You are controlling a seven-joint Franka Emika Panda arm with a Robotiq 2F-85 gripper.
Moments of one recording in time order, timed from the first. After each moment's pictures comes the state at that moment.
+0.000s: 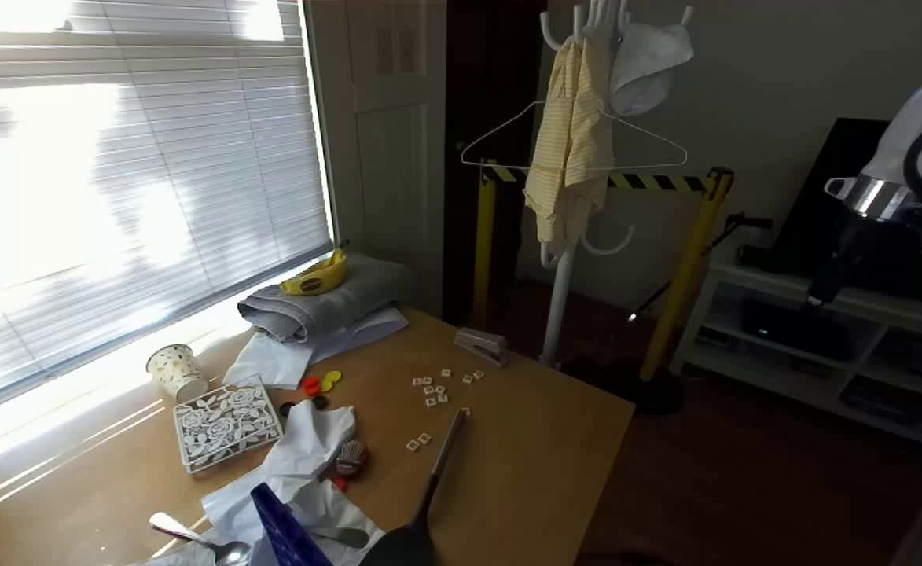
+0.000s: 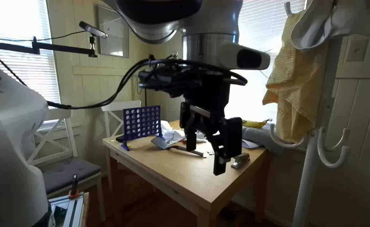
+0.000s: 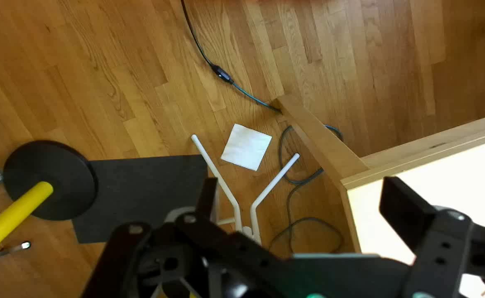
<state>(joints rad) -0.11 -0.59 -0.27 -2.67 -0.12 2.12 -0.34</state>
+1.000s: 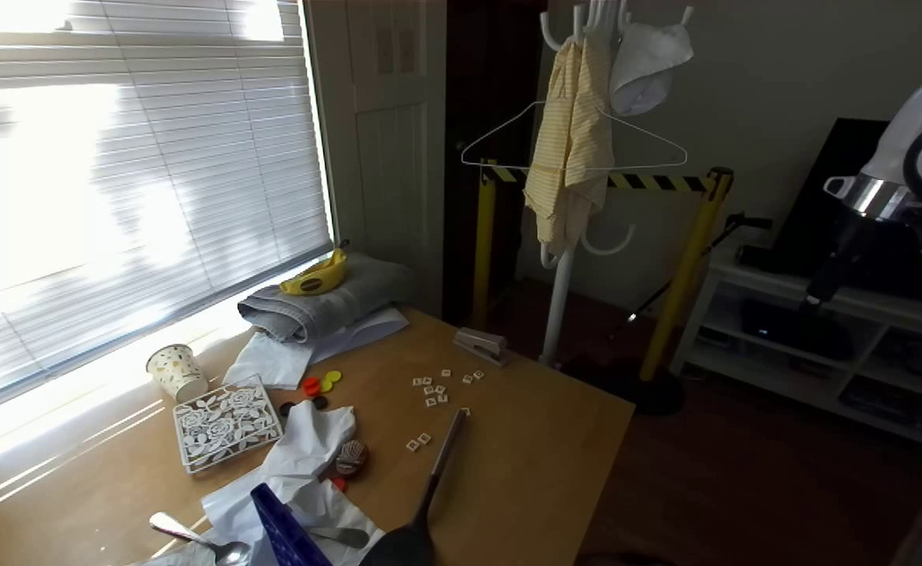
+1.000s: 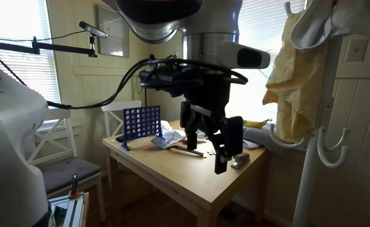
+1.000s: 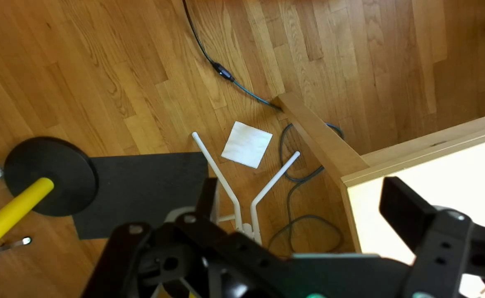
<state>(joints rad) -0.11 -0.59 -0.26 -2.67 -0.12 2.14 -0.34</state>
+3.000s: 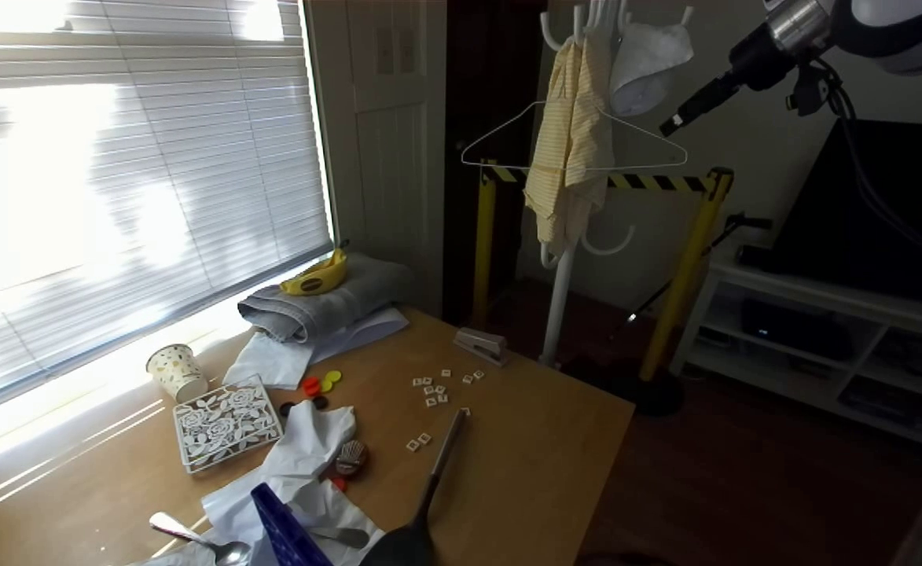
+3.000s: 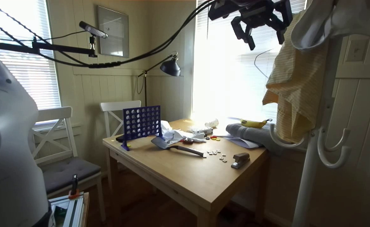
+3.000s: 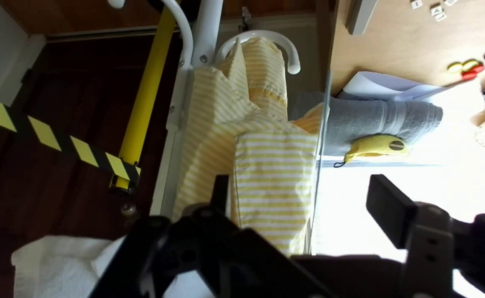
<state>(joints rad) 0.11 -0.34 -0.15 -2.15 0.14 2.53 -0.40</state>
